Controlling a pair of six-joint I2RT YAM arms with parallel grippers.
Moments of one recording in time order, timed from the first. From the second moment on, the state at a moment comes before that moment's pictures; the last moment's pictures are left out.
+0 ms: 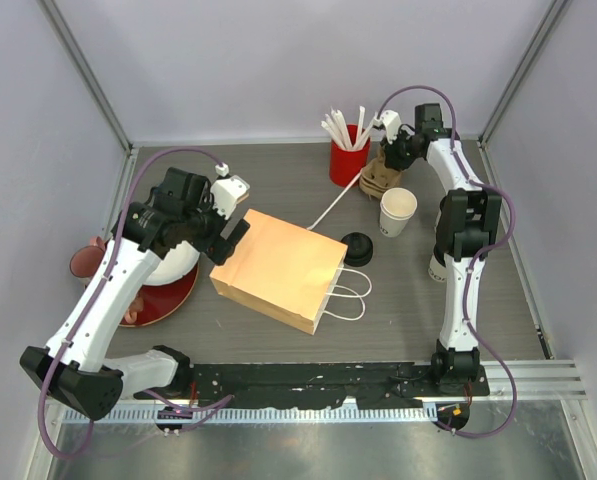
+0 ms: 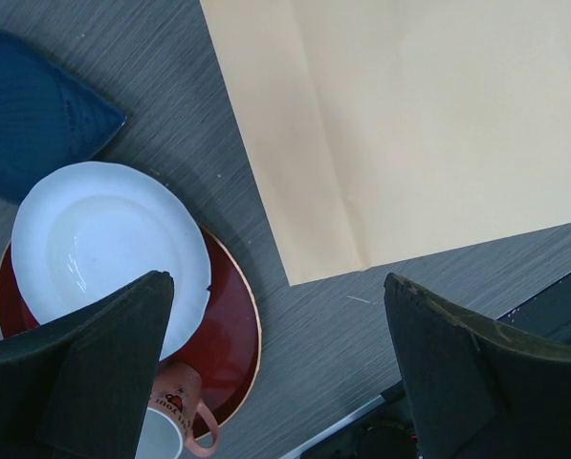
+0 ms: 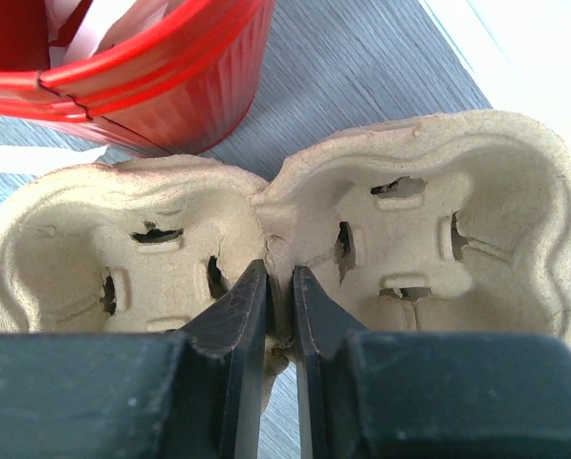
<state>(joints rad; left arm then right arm) -0.42 1.19 1.37 -1.07 0.08 0.32 0.02 2.38 2.16 -0.66 -0.45 -0.76</state>
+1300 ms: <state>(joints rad) -0.42 1.19 1.37 -1.10 0.11 0.31 0.02 2.25 2.04 -0.64 -0.38 -0.63</state>
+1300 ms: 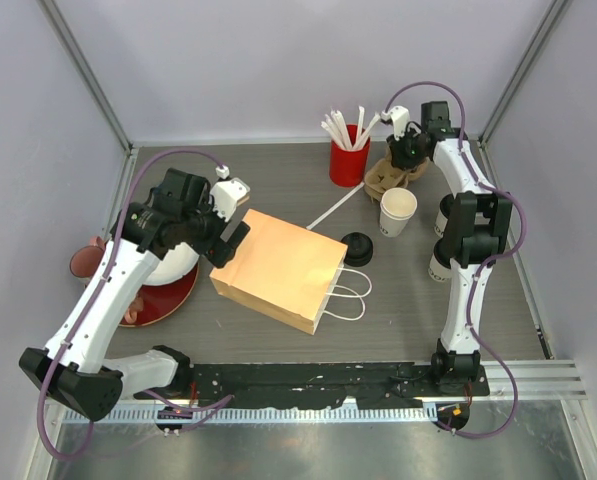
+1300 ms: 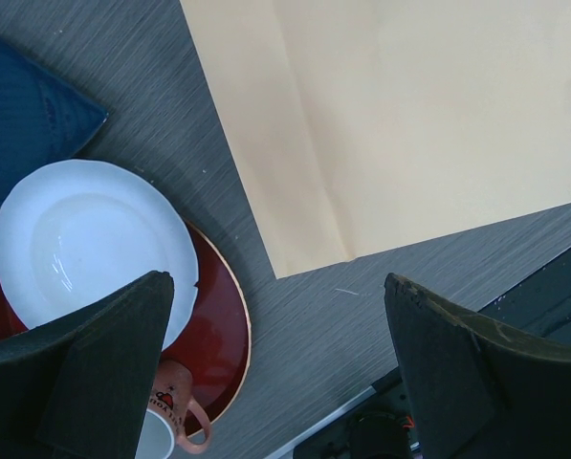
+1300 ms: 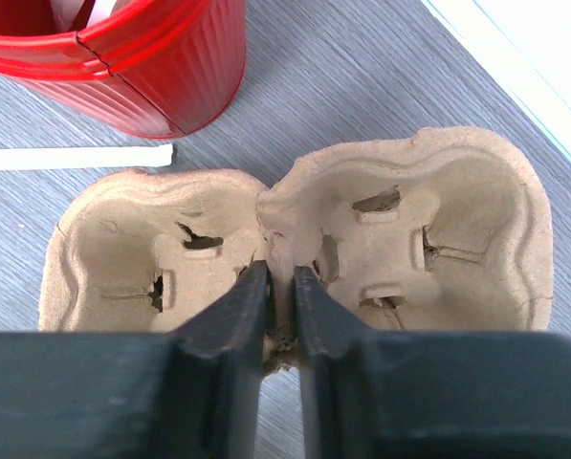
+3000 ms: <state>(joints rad) -1.47 1.87 1.57 -0.98 -0.93 -0.16 0.02 1.28 1.44 -0.48 -0.13 -0.28</state>
